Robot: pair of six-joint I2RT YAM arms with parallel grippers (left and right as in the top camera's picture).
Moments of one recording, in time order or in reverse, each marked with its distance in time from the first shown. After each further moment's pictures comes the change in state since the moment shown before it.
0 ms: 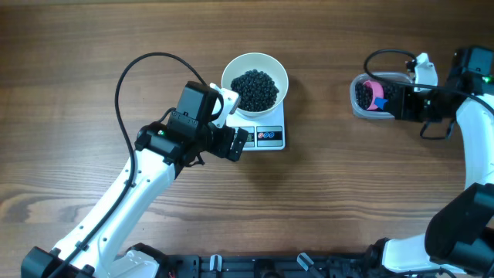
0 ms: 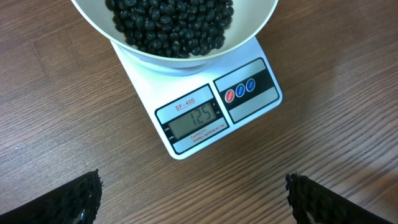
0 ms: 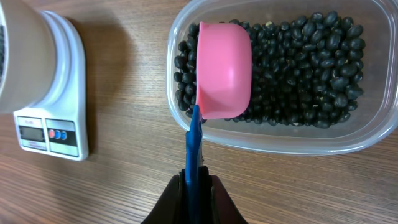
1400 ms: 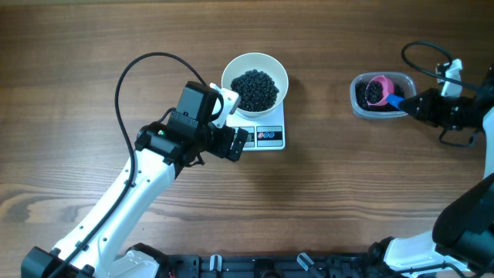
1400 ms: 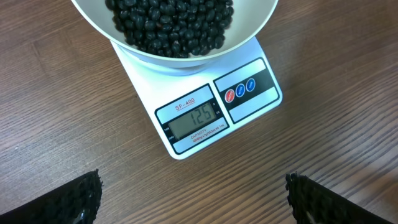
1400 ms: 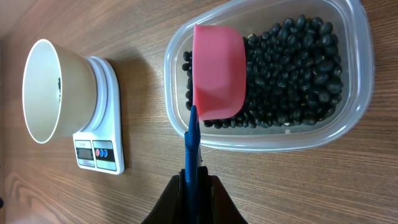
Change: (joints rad) left arm 0.000 0.000 0.000 0.000 0.000 0.000; right arm -0.185 0.047 0.000 -0.009 -0.236 -0.006
